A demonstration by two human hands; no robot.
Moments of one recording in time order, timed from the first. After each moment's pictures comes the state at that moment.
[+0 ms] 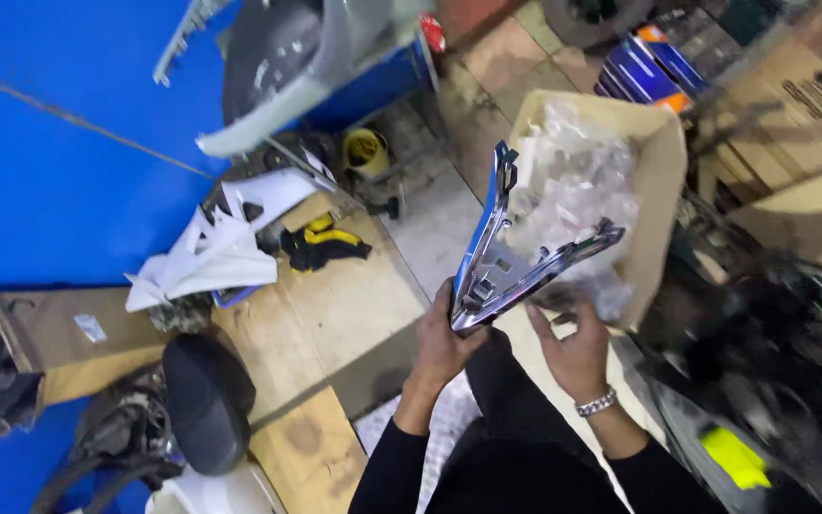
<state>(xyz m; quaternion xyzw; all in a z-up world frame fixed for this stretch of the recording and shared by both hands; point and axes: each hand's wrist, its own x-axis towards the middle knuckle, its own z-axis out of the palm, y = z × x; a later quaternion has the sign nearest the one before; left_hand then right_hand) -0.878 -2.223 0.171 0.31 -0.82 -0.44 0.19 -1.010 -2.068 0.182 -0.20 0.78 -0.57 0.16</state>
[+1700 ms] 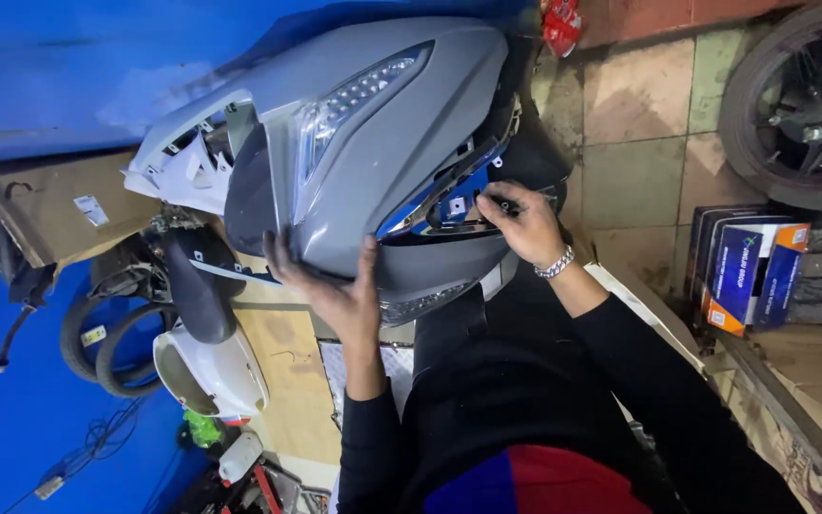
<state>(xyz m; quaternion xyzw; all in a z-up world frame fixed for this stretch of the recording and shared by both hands) -1.306 -2.796 0.218 0.70 -0.63 -0.13 0.31 -1.516 -2.758 0.032 -0.40 0.60 -0.46 0.52</state>
